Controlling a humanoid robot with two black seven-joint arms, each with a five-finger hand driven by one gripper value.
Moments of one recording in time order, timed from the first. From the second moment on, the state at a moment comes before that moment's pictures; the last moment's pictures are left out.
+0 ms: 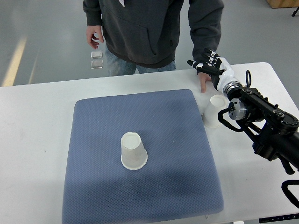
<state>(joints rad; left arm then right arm) -0.05 0.00 -0.12 -0.16 0.11 0.06 0.07 0.70 -0.14 0.89 0.89 -0.52 -0.29 0.08</state>
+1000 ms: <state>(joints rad) -0.05 0.00 -0.12 -0.16 0.11 0.06 0.07 0.71 -0.17 0.89 0.89 -0.52 -0.24 0.08</state>
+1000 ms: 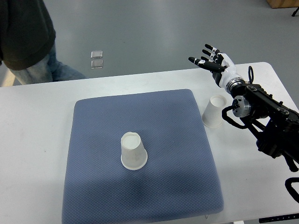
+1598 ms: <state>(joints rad) -0.05 0.00 -0.12 -0.16 0.11 0.06 0.07 0.69 -0.32 0.87 0.93 -0.80 0.02 0.10</state>
